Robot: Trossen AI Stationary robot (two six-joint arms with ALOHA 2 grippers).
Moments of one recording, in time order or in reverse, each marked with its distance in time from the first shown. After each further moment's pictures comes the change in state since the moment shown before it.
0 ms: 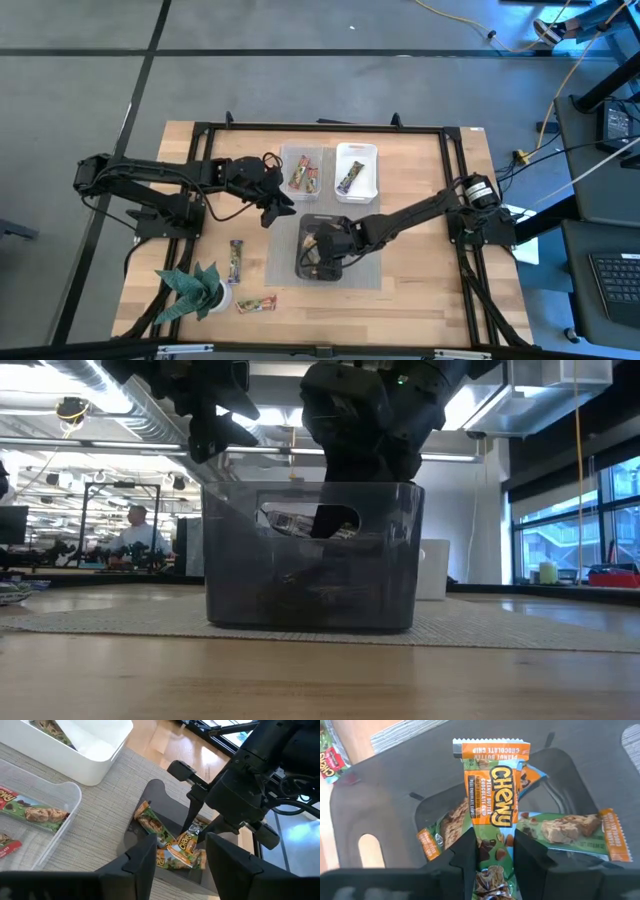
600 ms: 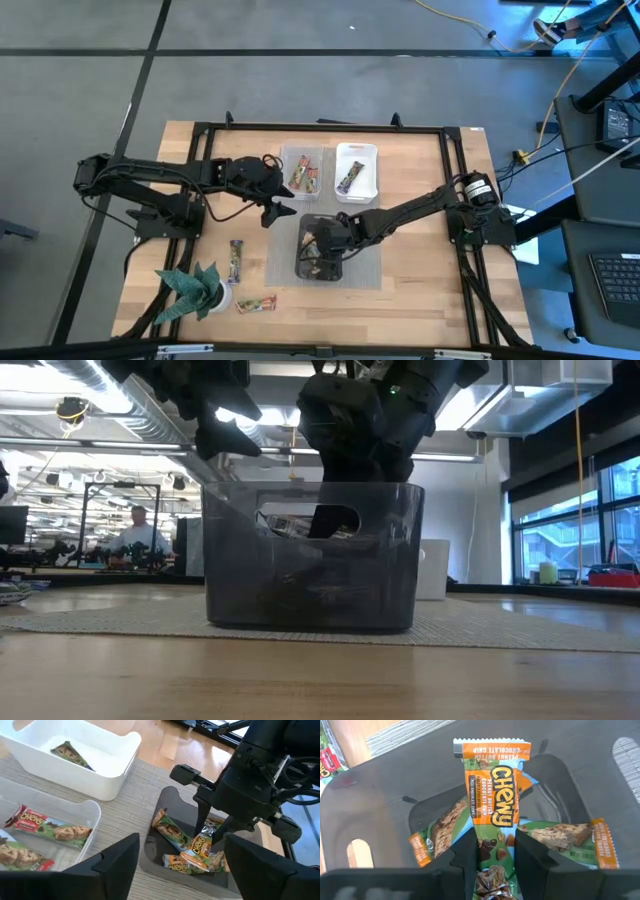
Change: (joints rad) left arm 0.000 0.000 0.000 0.000 -0.070 0.148; right arm -0.041 -0.001 0.000 0.000 -0.043 -0.055
